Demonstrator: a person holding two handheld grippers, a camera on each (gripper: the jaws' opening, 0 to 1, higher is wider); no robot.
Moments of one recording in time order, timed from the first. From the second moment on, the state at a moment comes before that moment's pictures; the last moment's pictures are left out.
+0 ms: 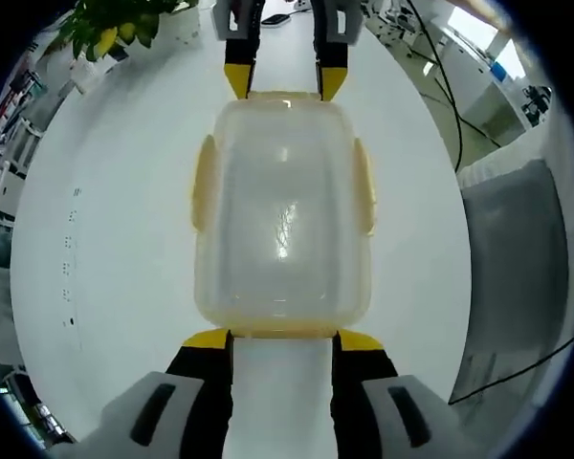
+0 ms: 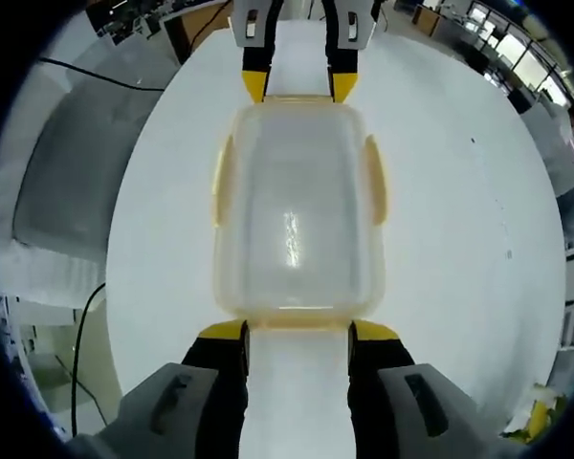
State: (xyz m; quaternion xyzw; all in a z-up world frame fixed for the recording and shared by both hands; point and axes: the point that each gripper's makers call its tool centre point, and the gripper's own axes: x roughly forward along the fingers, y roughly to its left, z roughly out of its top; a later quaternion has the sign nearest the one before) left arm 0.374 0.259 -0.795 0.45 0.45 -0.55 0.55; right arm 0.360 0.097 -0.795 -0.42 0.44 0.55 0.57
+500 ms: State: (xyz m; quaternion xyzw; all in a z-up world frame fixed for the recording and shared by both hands) left arm 0.377 0.276 -0.805 0.49 0.43 -0.53 0.53; right arm 0.366 0.070 -0.807 -0.41 0.48 0.49 0.60
